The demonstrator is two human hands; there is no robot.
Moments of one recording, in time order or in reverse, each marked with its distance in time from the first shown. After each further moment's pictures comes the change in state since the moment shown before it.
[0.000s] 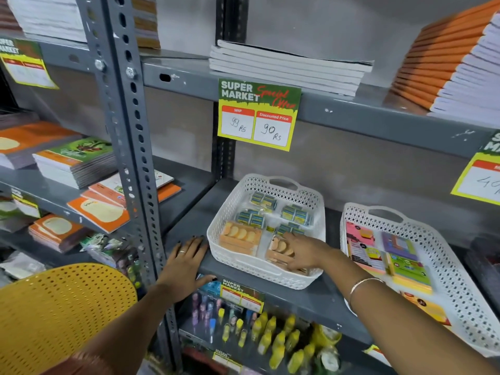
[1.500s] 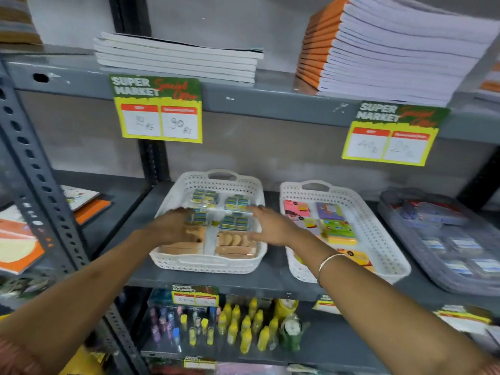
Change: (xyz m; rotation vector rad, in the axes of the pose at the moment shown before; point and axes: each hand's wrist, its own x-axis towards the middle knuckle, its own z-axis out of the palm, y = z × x) left_hand 0.111 0.067 -0.093 -0.350 -0.180 0.212; right_hand -0.047 0.027 -0.014 0.238 0.290 0.100
